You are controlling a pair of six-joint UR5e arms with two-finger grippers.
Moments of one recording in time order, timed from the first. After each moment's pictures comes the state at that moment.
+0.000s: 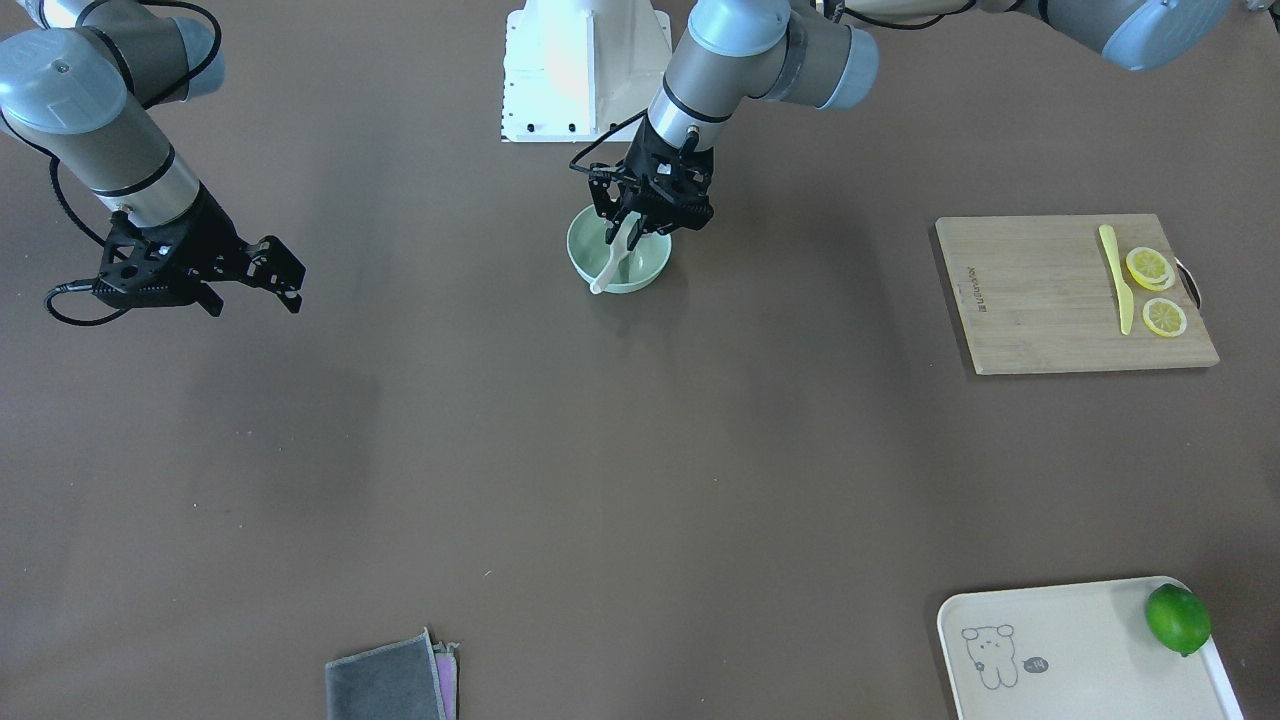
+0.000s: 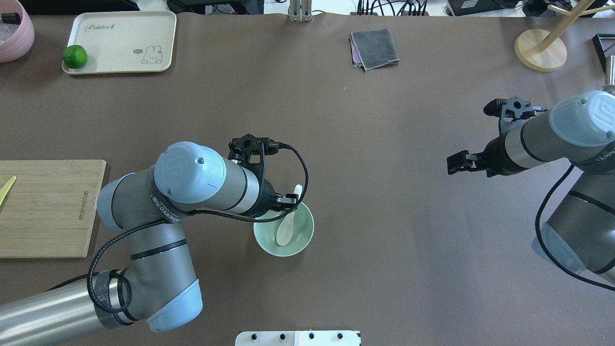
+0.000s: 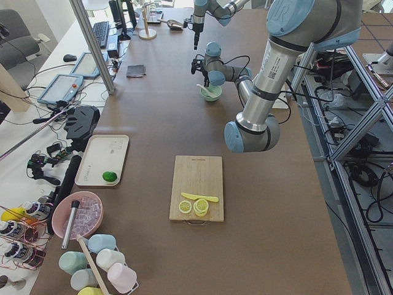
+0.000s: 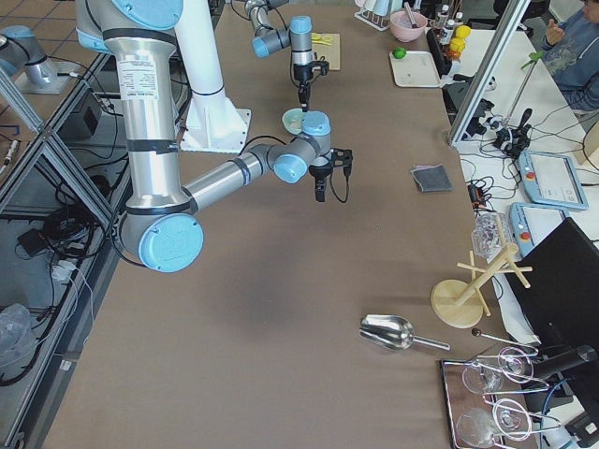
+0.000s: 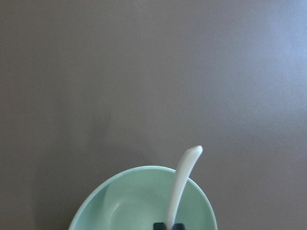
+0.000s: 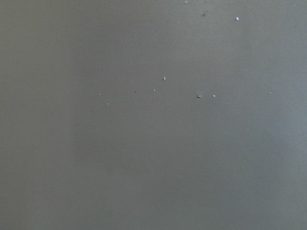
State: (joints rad) left arm -0.45 -2.15 -1.78 -1.90 -1.85 -1.25; right arm 0.79 -1.50 1.91 -1.22 2.03 1.07
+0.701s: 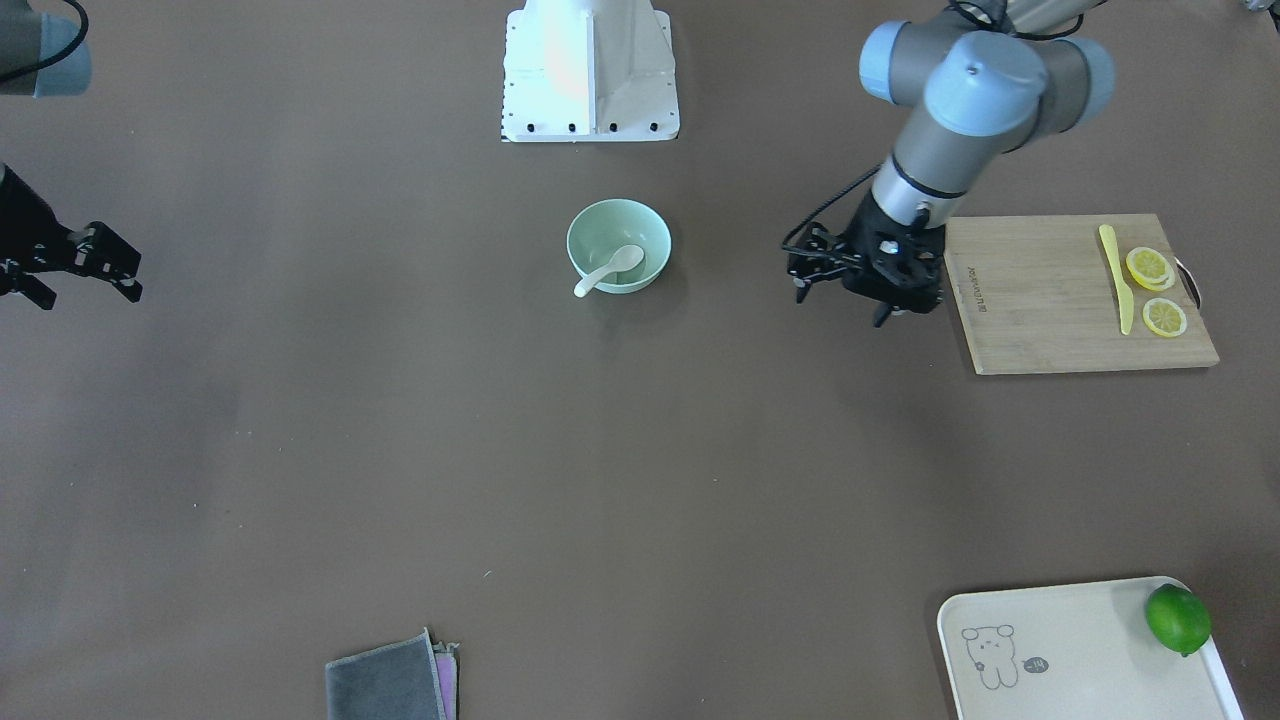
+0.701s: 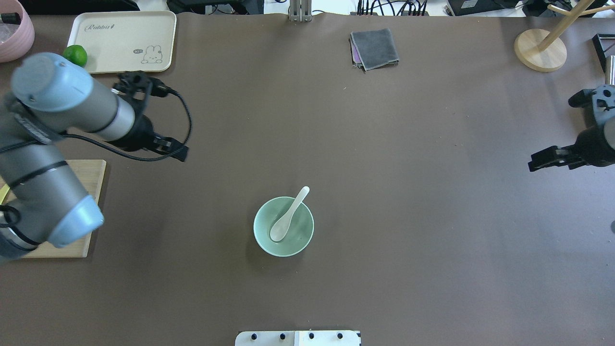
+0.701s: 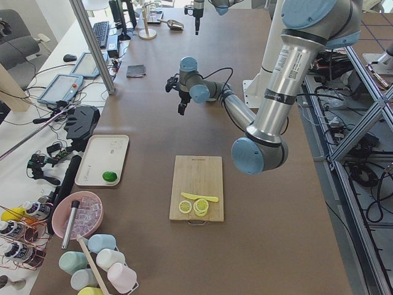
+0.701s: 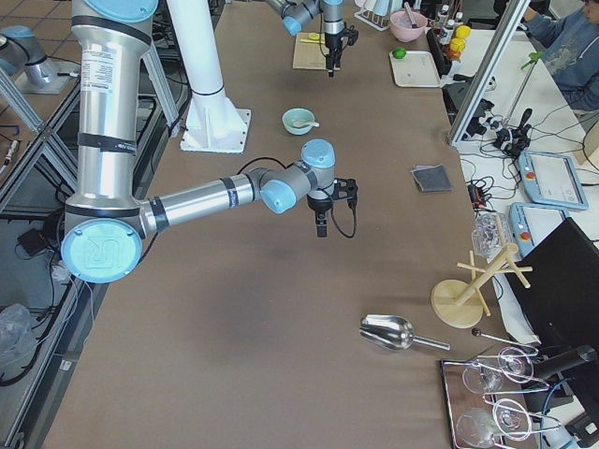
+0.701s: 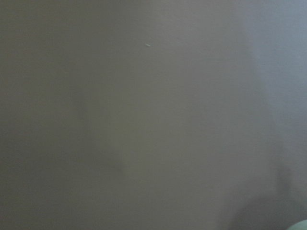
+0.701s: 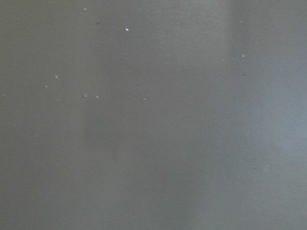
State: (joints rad) left arm -0.82 -1.86 -1.85 -1.79 -2.08 -0.66; right arm 1.05 -1.70 1.91 -1.22 2.19 0.68
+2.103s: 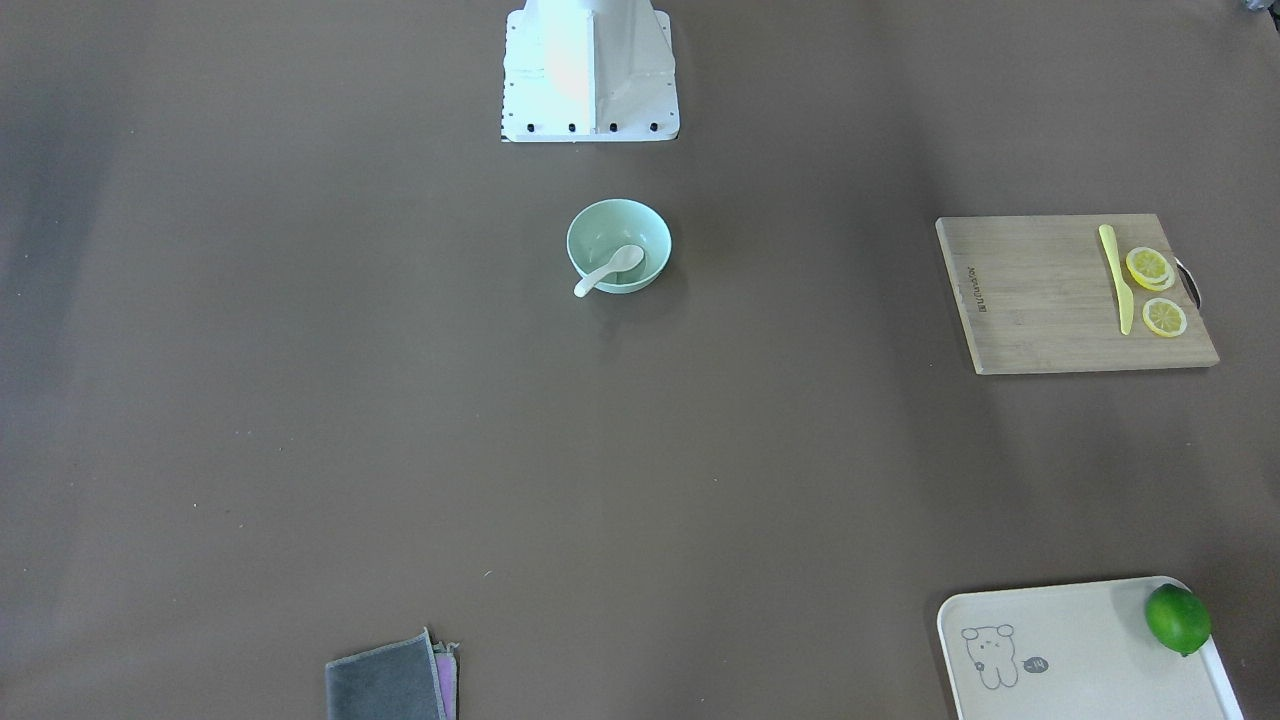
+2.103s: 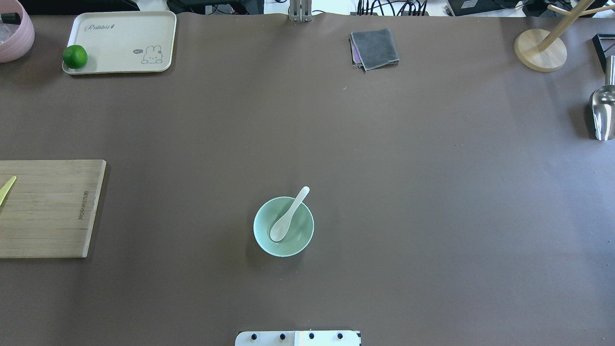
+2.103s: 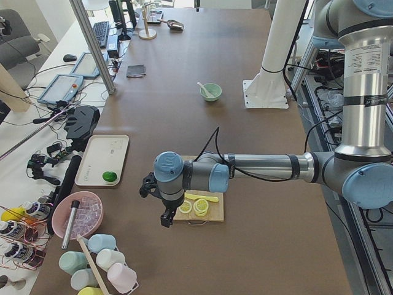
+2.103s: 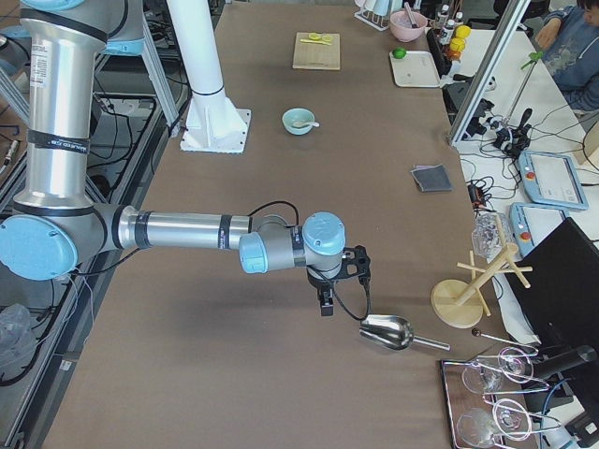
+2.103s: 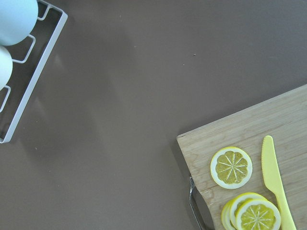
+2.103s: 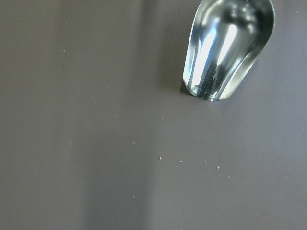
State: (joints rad) left arm -1.56 -1.50 -1.62 -1.65 -2.33 0.27; right arm 1.49 -1.70 1.70 -1.41 2.38 0.02
